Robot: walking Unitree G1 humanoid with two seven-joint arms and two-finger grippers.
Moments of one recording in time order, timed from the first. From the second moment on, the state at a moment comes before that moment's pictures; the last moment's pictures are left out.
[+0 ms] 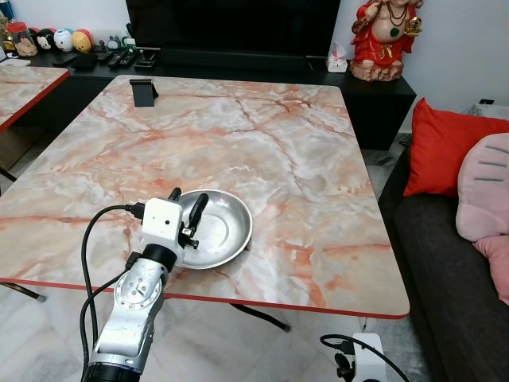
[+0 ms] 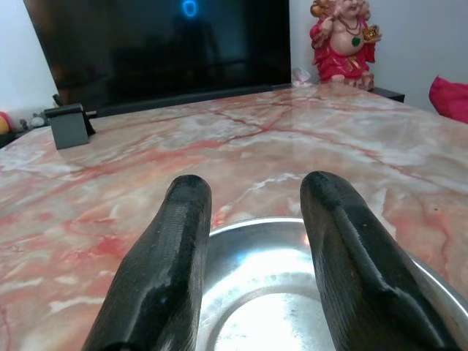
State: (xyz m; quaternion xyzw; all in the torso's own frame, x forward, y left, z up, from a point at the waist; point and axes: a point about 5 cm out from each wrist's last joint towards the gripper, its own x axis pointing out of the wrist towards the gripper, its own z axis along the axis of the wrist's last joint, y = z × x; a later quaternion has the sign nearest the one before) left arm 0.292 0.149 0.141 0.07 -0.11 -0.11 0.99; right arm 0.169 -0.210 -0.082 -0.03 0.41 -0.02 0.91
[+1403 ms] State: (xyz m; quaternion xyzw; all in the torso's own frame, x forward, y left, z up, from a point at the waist) left arm 0.294 0.151 0.142 0.06 -0.11 -0.10 0.99; right arm 0.166 -0.218 -0.080 0.04 0.39 -0.04 0.92
